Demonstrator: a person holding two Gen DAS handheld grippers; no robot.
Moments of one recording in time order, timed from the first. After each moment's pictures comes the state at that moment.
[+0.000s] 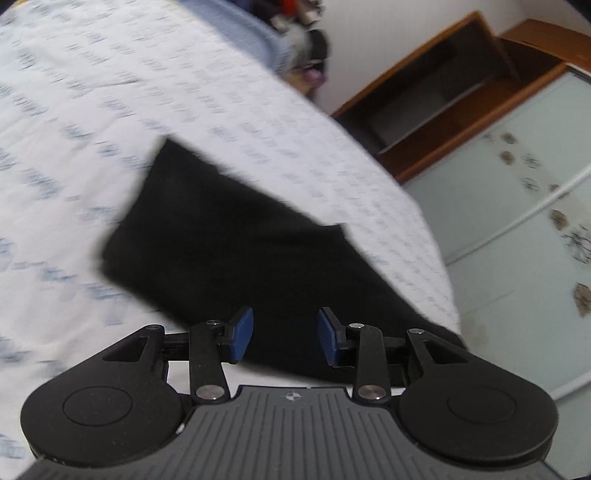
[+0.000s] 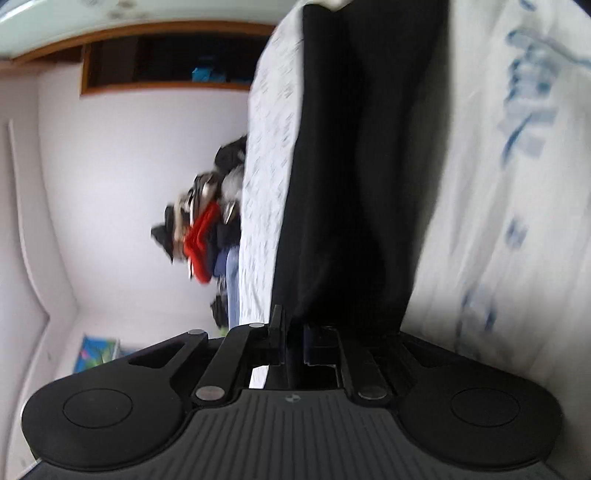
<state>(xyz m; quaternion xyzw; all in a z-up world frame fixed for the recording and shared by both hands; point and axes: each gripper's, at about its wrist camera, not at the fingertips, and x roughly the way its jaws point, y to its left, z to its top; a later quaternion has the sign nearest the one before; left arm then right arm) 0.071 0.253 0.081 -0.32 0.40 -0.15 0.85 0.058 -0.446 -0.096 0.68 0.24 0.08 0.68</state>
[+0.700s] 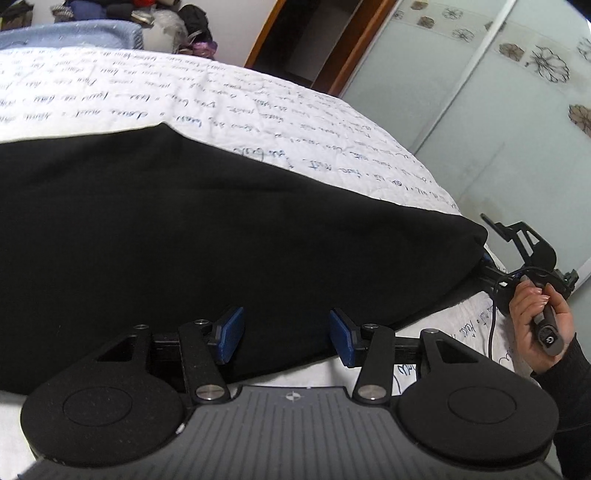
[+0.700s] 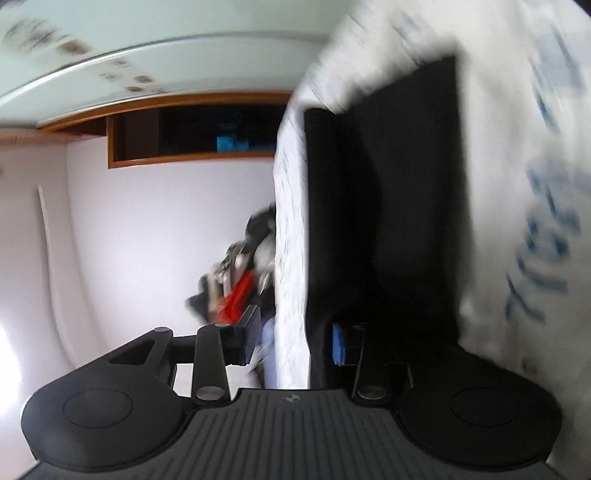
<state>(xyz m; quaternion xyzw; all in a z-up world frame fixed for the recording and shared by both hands) 0.104 0.024 0.003 -0.12 0.40 -0.24 0.88 0.043 -0.459 -0.093 0.70 0.11 0.03 0.70</state>
